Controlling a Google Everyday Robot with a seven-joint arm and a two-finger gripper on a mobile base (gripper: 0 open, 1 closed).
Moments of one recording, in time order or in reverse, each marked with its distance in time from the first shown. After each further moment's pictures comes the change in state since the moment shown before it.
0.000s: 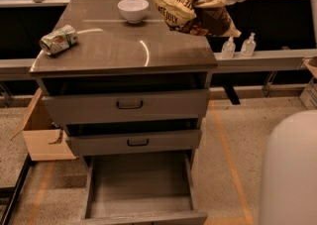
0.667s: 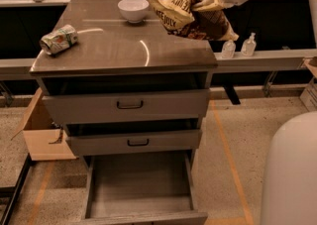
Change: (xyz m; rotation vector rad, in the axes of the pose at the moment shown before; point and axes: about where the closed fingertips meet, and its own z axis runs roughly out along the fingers) arm -0.002 0.008 0.007 -0.022 -0.008 0.008
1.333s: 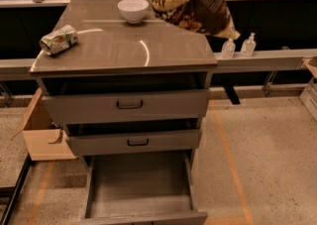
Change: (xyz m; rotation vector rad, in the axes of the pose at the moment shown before) arm -0.110 -0.010 -0.064 0.149 -0.074 0.111
